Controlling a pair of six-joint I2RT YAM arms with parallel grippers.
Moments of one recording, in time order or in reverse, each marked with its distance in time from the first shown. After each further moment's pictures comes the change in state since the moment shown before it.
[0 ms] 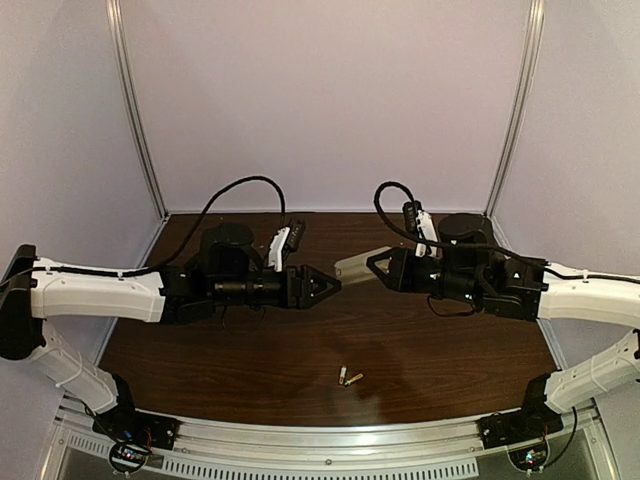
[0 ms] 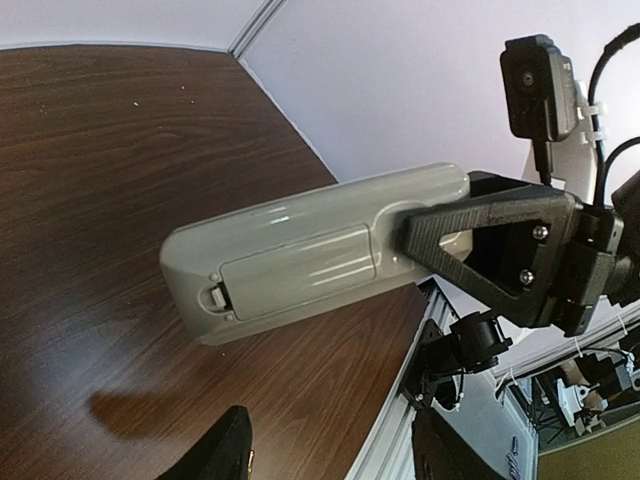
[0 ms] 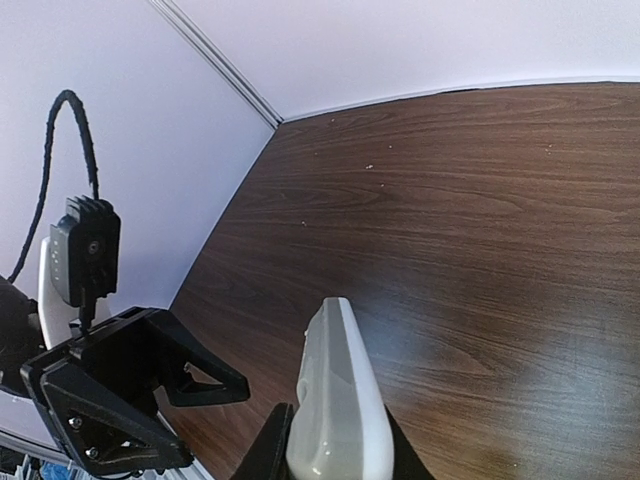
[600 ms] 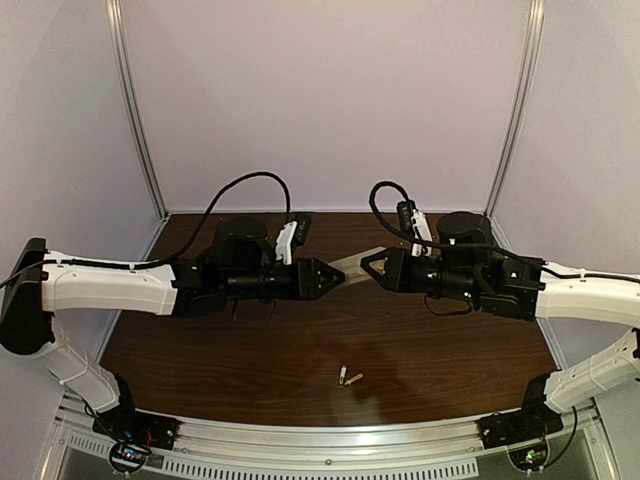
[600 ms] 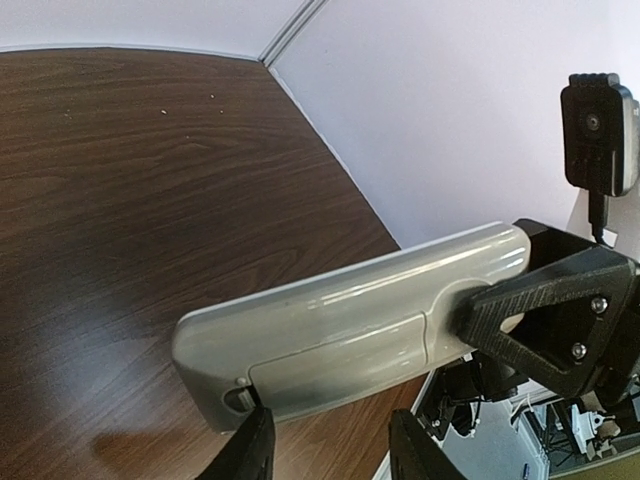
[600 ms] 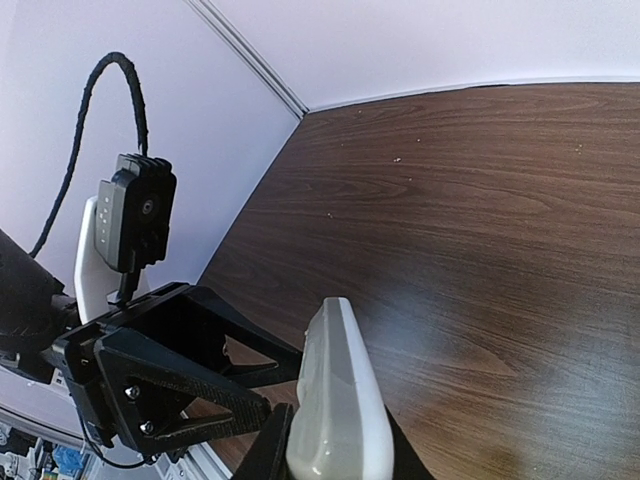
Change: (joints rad) left arm 0.000 0.076 0.086 -0.042 -0.077 -0.014; right arm 0.000 0.014 0.006 0.038 -0.075 -0.010
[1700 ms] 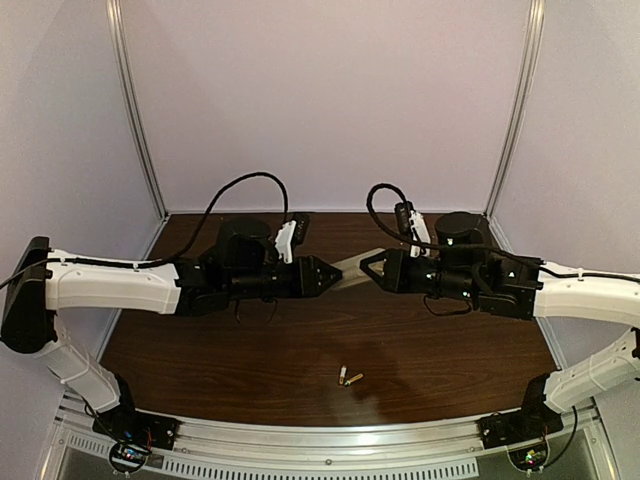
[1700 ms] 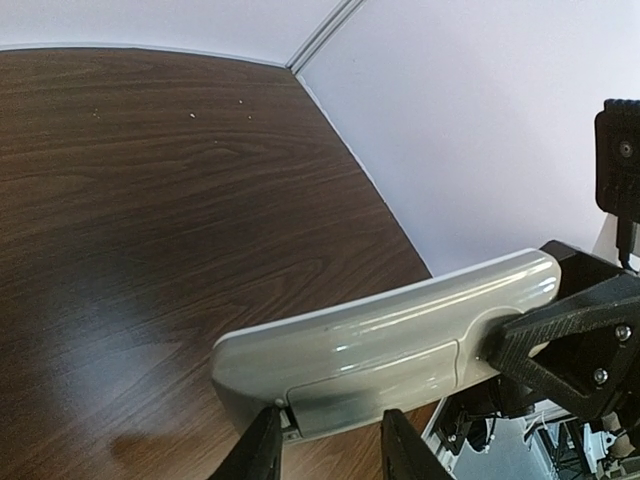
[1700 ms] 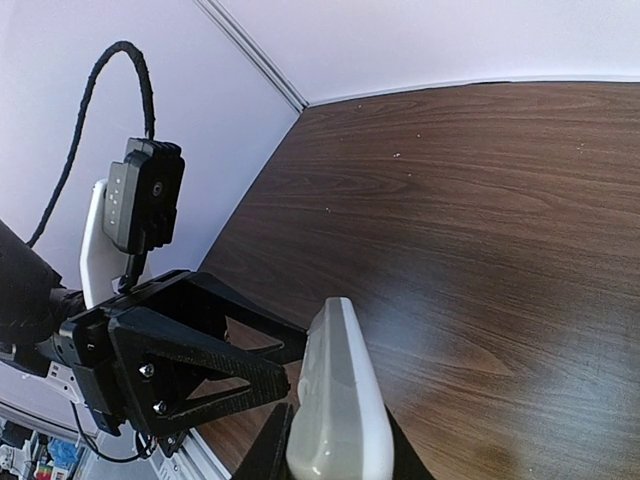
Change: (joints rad) left arm 0.000 0.017 0.011 -0.016 -0.059 -0.010; right arm -0.001 0.009 0.000 0.002 -0.021 -0.014
